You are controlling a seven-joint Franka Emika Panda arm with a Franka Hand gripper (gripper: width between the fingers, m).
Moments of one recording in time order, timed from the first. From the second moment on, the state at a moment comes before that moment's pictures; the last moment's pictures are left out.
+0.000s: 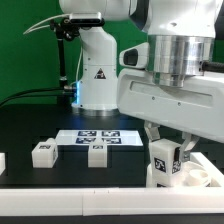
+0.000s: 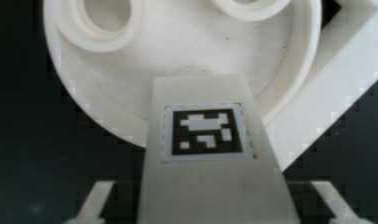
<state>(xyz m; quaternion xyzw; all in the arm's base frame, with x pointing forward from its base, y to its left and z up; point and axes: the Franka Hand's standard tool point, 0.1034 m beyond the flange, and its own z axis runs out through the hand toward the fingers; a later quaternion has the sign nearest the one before) 0.646 0.059 0.072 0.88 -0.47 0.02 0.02</state>
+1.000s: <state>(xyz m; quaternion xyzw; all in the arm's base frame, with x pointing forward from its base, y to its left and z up) 0.648 0.053 0.115 0.88 -0.48 0.03 -0.01</state>
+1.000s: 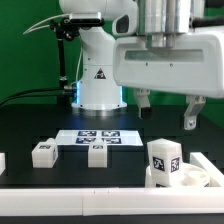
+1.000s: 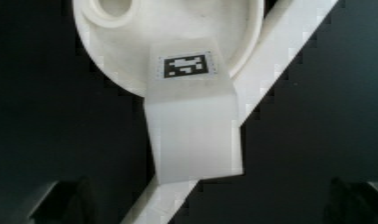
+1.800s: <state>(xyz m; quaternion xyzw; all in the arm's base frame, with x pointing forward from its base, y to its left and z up) 0.628 0.031 0.117 0.95 -0.30 0.02 -0.01</state>
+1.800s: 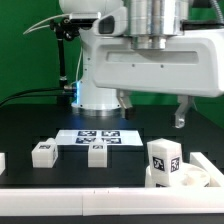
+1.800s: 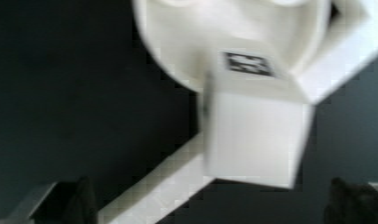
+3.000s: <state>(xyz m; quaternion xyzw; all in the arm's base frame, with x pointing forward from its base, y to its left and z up) 0.589 -0.020 0.090 1.00 0.02 -0.02 -0.01</state>
